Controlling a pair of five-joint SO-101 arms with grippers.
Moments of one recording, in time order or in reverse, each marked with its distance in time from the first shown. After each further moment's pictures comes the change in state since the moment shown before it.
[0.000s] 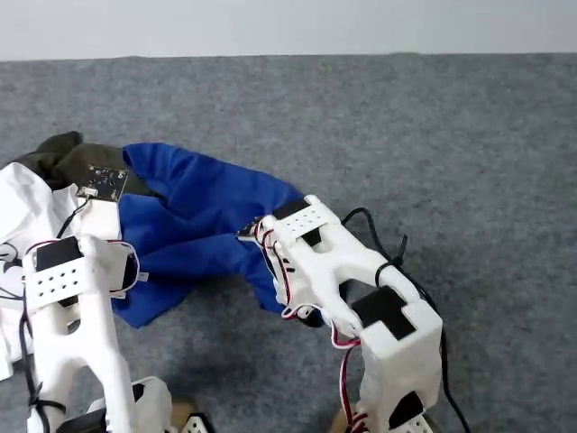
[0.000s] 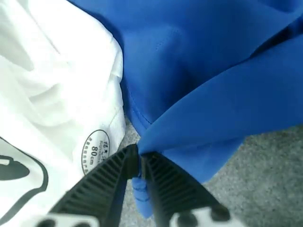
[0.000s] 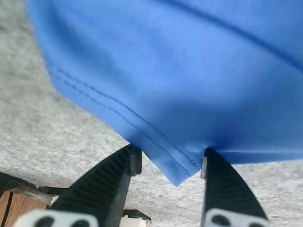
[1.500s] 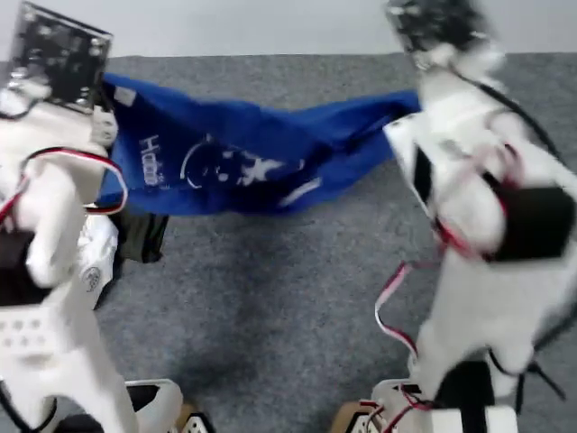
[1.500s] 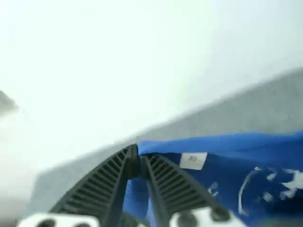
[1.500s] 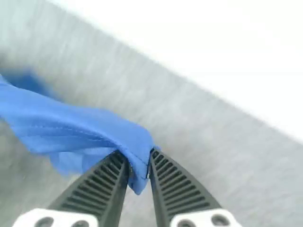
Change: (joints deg) left arm 16.7 0.0 -68.2 9.6 0.0; right arm 25.7 -36.0 -65.5 15.6 6.3
